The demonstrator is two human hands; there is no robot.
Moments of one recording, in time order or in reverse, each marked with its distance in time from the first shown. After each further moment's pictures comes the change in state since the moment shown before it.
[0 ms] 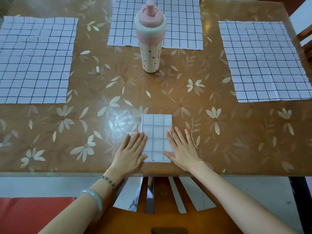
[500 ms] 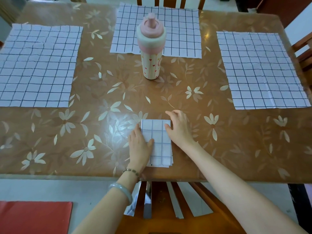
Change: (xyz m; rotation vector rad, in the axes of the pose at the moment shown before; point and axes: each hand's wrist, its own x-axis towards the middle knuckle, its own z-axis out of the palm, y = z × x) left_hand 0.056 0.051 -0.051 -0.815 0.387 -0.686; right_hand 0.060 0.005 -0.077 0.516 0.412 0.197
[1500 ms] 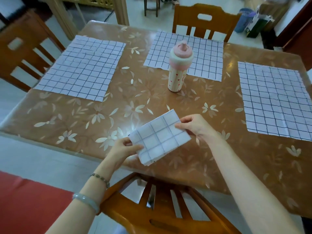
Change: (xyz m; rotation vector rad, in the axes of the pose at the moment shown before) left_hand -0.051 -0.024 -0.122 -0.764 -0.208 -0.354; right_hand 0.011 -0.051 -0.089 0.638 -0.500 0.294
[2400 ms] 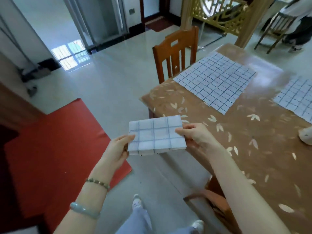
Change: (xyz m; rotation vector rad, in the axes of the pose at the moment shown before) left_hand -0.194 -0.087 -0.356 -0.735 0.585 0.081; right_hand -0.070 -0.153 0.417 0.024 -0.466 -0.047
